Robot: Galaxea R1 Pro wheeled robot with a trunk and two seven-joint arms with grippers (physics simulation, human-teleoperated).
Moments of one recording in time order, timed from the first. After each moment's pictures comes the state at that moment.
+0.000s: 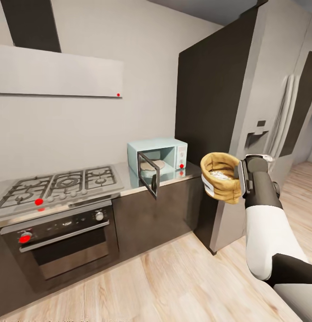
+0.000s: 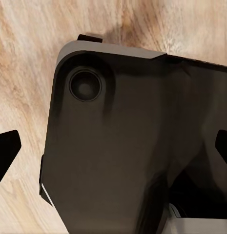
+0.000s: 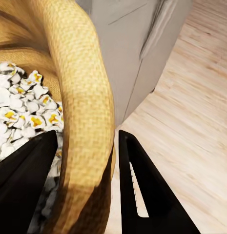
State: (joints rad) left arm 0.00 -0.03 0.02 -0.08 0.18 -0.05 0.00; right arm -1.10 -0.02 -0.27 -1.06 0.30 1.04 -0.22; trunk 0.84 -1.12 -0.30
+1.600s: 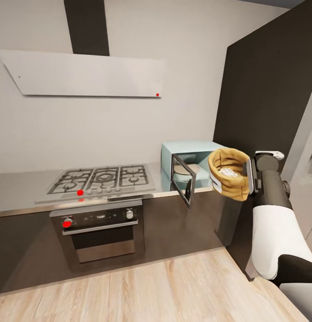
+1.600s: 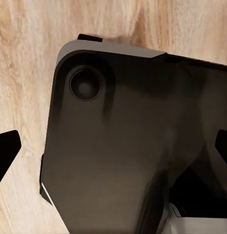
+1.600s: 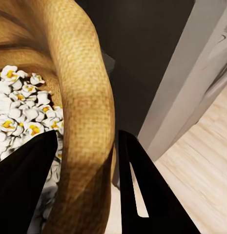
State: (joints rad) left arm 0.00 -0.03 0.02 -0.07 0.18 -0.05 0.00; right arm -1.10 -0.06 -0.27 -1.11 0.30 1.04 -0.22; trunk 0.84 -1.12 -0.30
